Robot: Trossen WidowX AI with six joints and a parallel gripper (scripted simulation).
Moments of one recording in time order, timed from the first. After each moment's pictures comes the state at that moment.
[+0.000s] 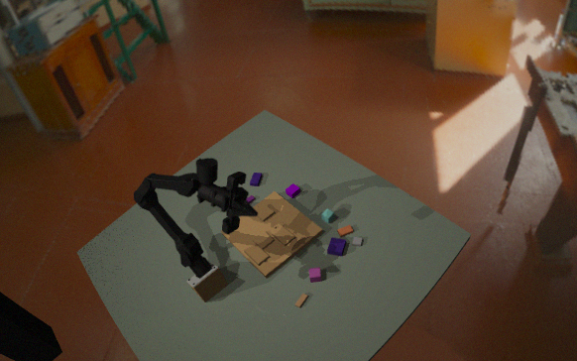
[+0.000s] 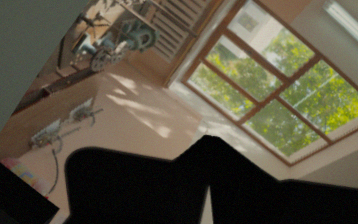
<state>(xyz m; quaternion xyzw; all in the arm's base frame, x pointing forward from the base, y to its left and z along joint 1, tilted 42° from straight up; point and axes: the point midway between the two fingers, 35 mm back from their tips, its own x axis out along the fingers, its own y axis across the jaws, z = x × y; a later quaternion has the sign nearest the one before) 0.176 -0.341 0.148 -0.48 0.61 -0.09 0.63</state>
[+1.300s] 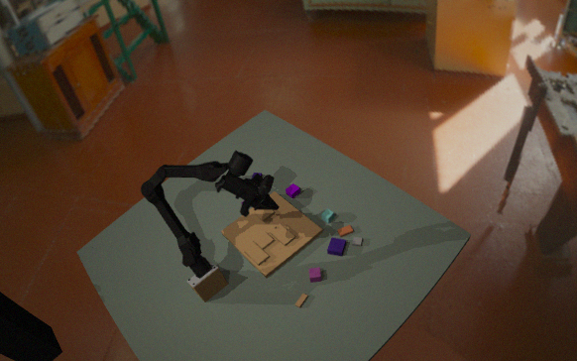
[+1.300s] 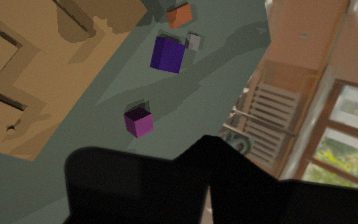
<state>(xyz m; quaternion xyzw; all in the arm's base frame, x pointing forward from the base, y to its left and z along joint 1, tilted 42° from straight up) 0.302 -0.195 0.093 -0.22 0.52 0.08 0.82</state>
